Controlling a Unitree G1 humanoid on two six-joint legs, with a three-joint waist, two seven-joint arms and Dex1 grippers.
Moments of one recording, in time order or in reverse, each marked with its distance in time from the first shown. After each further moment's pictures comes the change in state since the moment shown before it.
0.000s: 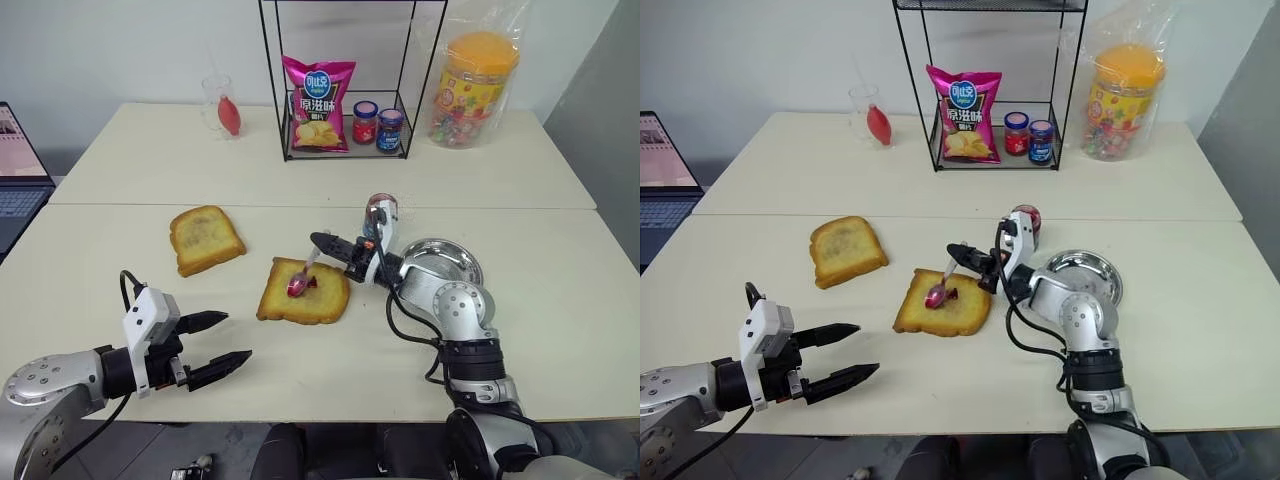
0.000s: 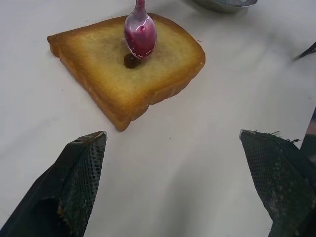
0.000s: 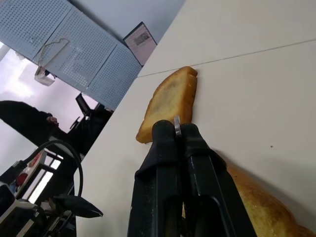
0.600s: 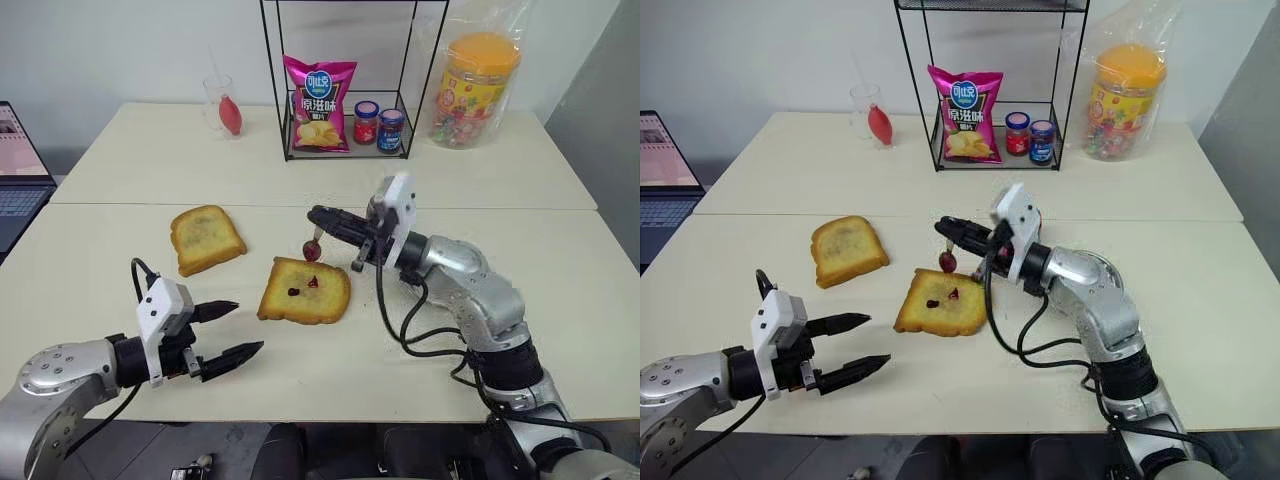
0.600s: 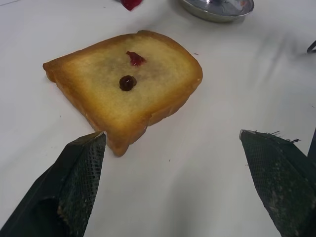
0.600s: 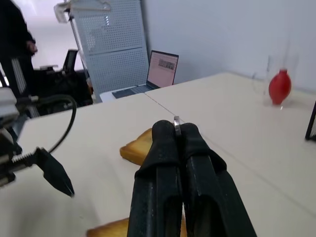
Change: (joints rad) left arm -0.059 0.000 -0.037 -0.044 0.003 0.023 0.044; right arm 0.001 -0.231 0.213 -0.258 -0.221 -0.296 0.264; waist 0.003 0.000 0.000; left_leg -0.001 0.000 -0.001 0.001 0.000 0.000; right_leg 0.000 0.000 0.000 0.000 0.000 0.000
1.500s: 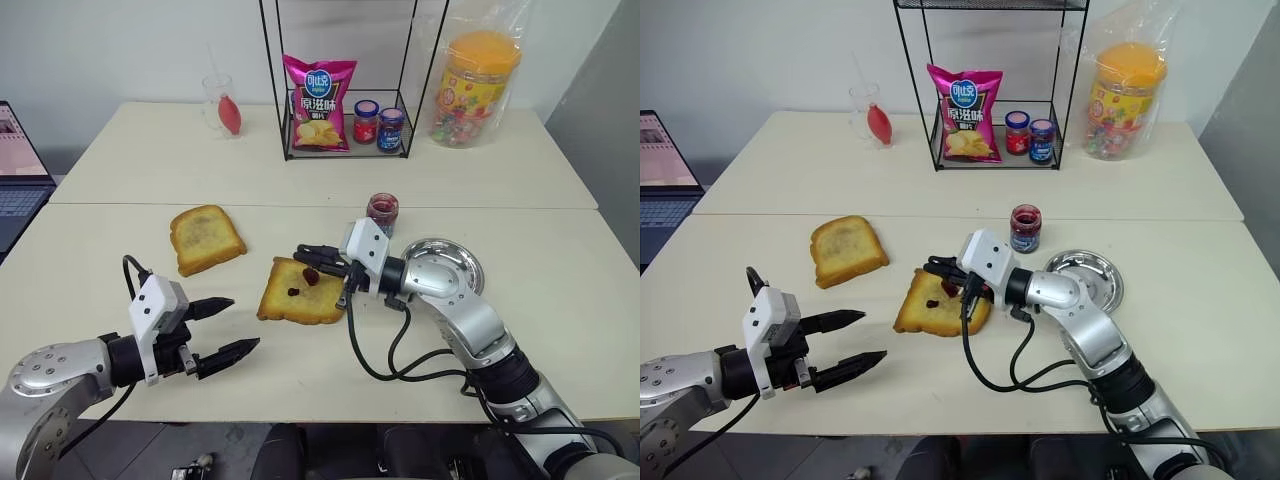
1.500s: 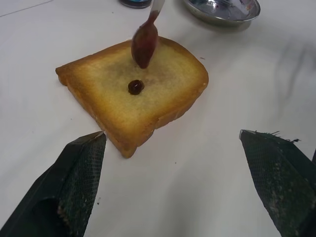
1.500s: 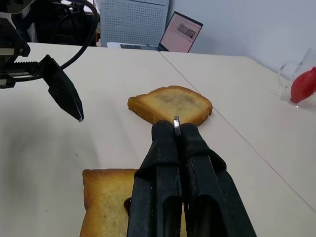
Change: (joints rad) left arm 0.007 0.000 0.036 -0.028 -0.014 0.023 0.020; right arm 0.039 -0.115 0.260 0.046 -0.297 -0.366 0.082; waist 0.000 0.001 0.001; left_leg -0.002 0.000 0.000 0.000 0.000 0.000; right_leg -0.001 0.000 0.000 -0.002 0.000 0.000
